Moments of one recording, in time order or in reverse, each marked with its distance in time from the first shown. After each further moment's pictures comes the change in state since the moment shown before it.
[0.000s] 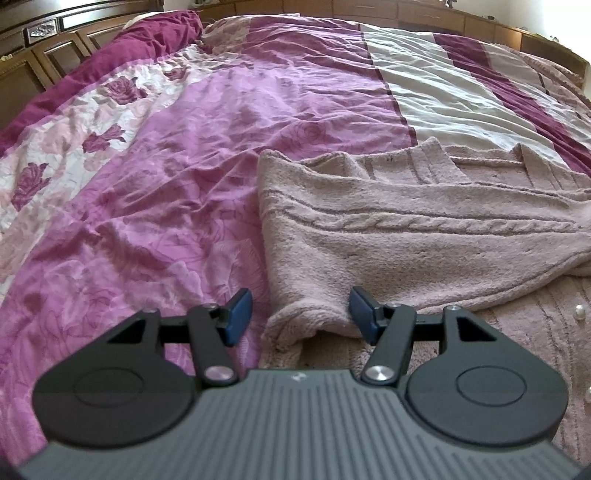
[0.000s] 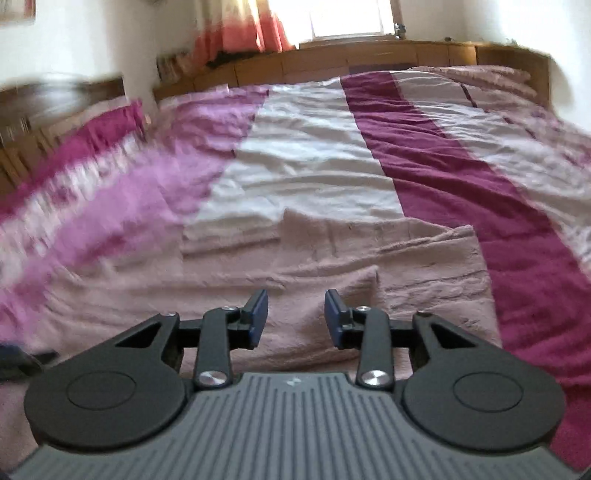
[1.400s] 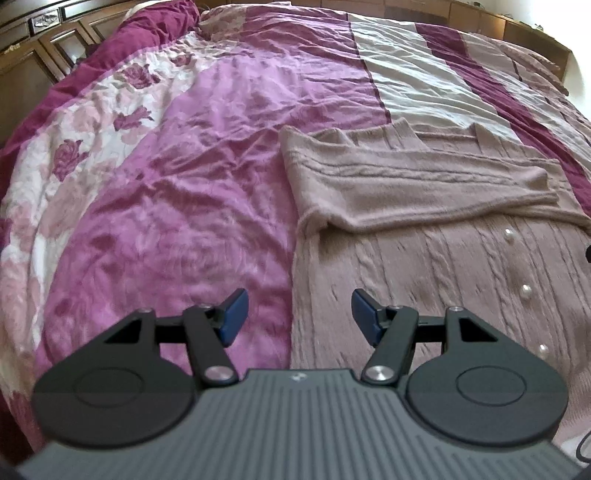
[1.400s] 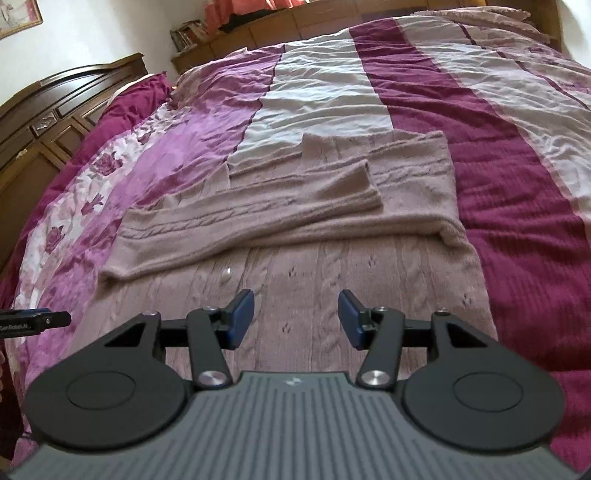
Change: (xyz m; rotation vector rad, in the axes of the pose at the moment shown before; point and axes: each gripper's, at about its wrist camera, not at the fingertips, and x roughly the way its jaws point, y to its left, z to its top) left arm -0.114 0.030 -0.038 0.011 0.081 -0.060; right arm -0.129 -0.034 -0.059 0.122 0.166 0.190
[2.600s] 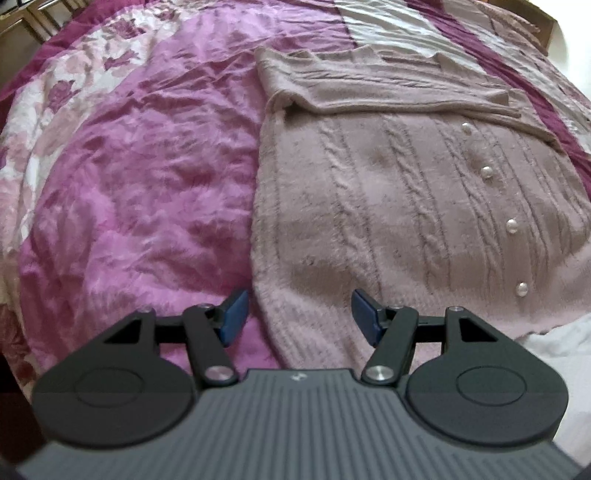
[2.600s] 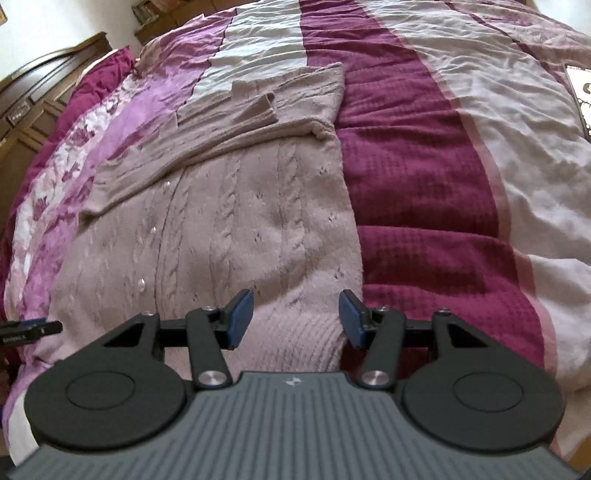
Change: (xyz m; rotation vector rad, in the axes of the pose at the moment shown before) left arm -0.028 -0.013 -0.087 0.019 0.130 -0.040; right arm -0.092 -0.082 -0.063 0.068 0.157 -0.071
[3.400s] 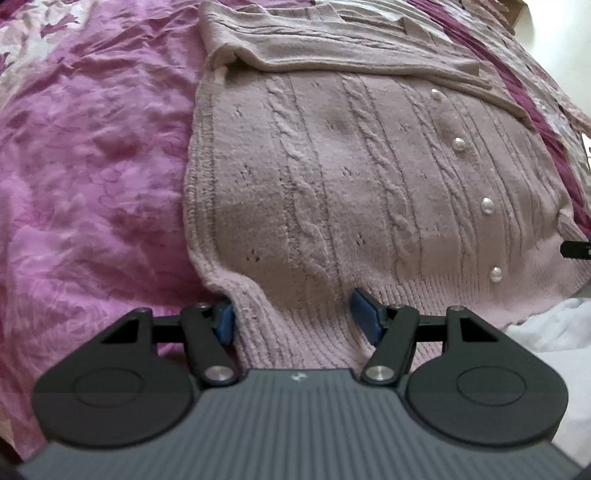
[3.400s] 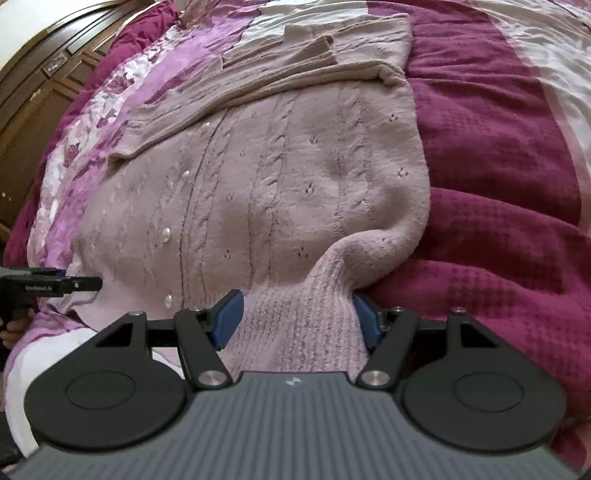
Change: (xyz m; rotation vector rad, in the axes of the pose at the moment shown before) left arm 0.040 -0.008 0.008 0.042 0.120 -0.200; right arm 0.044 0.020 -0.006 -0.103 0.139 0.133
